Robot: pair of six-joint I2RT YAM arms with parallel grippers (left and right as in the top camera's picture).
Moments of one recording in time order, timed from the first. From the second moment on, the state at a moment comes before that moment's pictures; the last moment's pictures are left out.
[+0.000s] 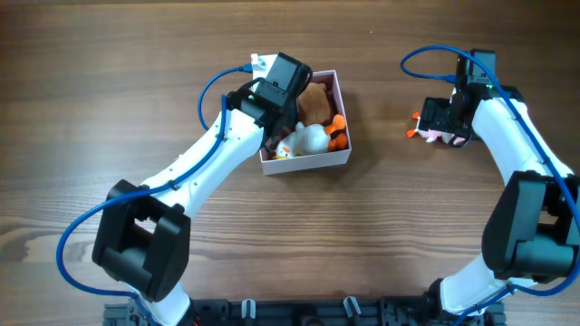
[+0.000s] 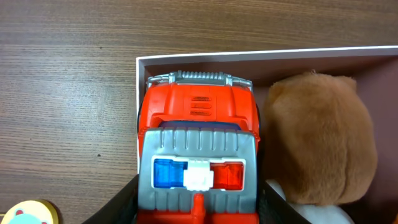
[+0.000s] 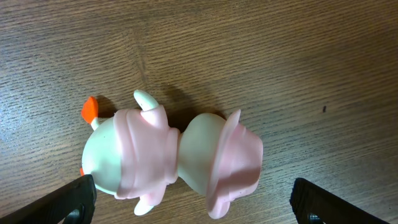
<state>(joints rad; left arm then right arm) -0.56 1.83 1.41 -0.64 -0.32 -0.56 -0.11 1.81 1.24 -0.69 0.19 0.11</state>
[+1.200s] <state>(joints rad) -0.52 1.94 1.41 -0.61 -0.29 -0.69 -0.11 1.81 1.24 -0.69 0.19 0.11</state>
